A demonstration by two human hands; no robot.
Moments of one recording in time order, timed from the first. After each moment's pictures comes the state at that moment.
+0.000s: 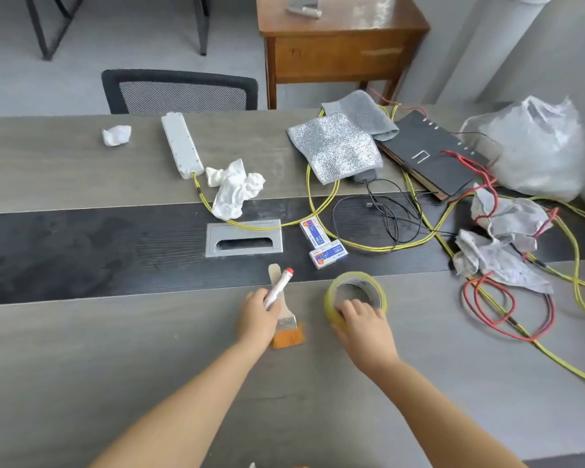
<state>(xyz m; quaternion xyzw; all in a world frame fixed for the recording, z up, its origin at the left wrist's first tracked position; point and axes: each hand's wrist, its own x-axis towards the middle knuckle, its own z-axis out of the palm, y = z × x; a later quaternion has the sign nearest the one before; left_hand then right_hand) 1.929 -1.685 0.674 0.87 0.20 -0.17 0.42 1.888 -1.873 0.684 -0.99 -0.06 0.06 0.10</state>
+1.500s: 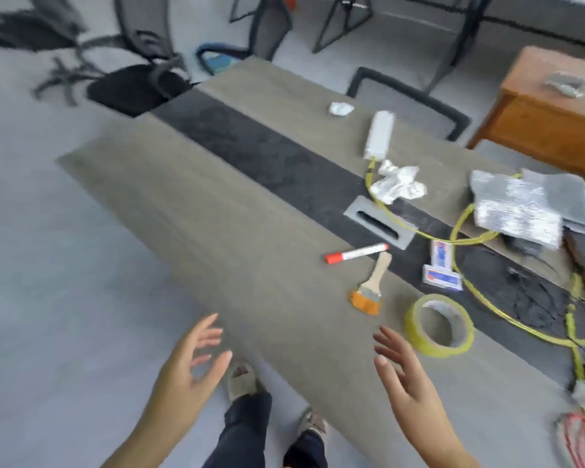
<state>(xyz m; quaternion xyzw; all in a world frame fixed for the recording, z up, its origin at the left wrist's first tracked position) 1.611 -1.650 0.772 0.75 0.35 0.17 0.53 1.796 -1.880 0.744 -0.78 -0.19 0.25 0.54</state>
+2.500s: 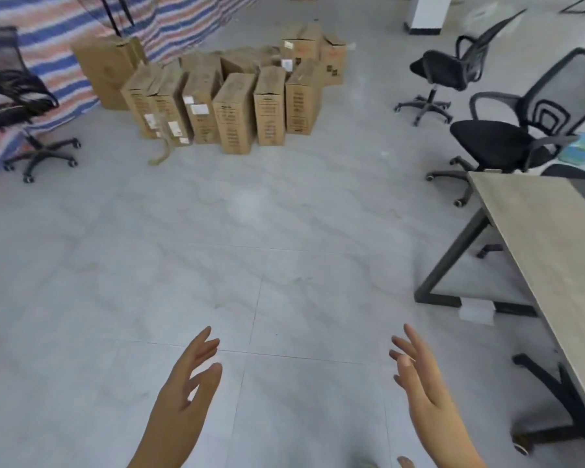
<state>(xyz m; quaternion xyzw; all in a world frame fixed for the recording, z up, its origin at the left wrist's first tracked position) 1.115 -1.674 0.808 0.45 0.66 0.46 0.38 1.400 -1.633 0.783 -0.61 -0.49 0.48 0.40</state>
